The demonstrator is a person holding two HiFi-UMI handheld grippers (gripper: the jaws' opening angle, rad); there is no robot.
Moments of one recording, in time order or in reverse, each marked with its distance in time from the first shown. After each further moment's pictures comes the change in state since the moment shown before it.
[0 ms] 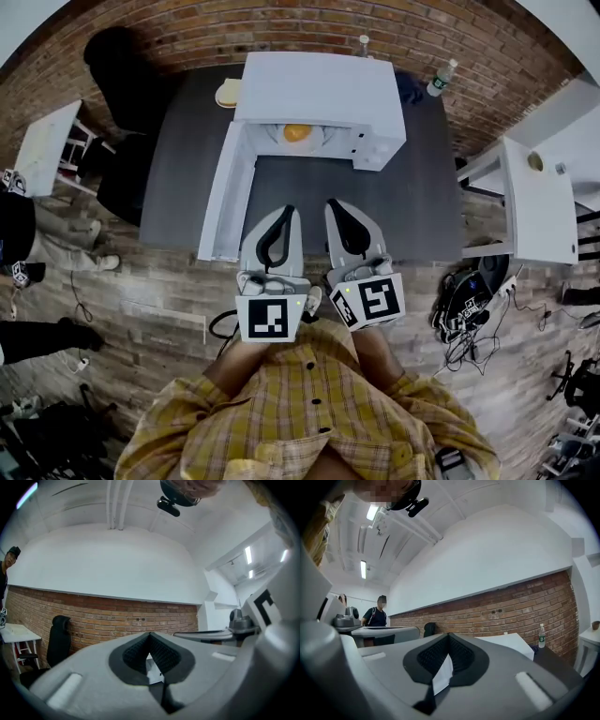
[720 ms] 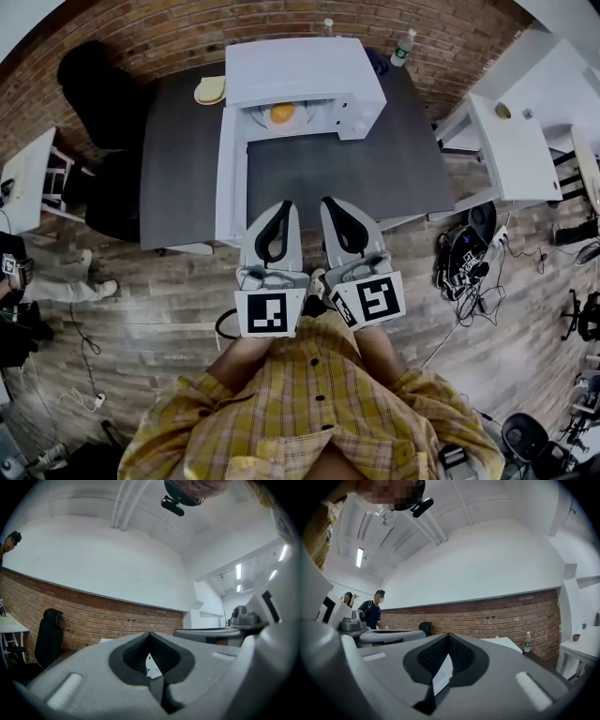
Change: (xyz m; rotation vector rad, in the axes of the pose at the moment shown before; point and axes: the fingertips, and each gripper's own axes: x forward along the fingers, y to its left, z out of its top) left arm -0.089 0.023 0.013 -0.078 -0.010 -0.164; right arm -0.050 0.100 0.010 -0.080 -0.013 -0.142
